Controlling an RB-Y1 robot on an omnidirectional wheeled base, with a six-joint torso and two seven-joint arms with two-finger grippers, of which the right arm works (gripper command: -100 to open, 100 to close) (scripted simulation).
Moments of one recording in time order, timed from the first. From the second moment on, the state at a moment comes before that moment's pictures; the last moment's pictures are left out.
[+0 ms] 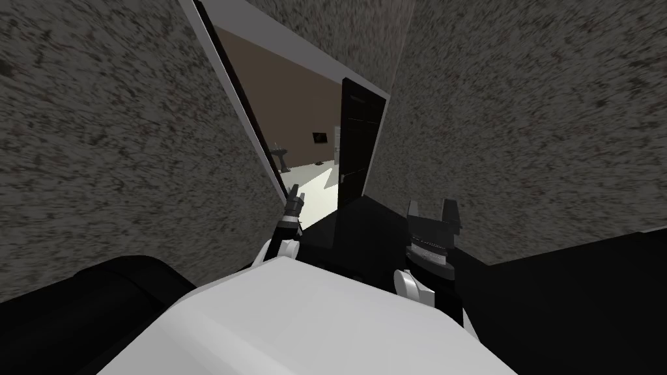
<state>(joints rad) 0.51 0.01 0.07 -2.22 0.02 -0.62 -0.10</state>
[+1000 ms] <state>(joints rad) 0.43 -0.05 0.21 -2.05 0.02 -0.64 -0.11</state>
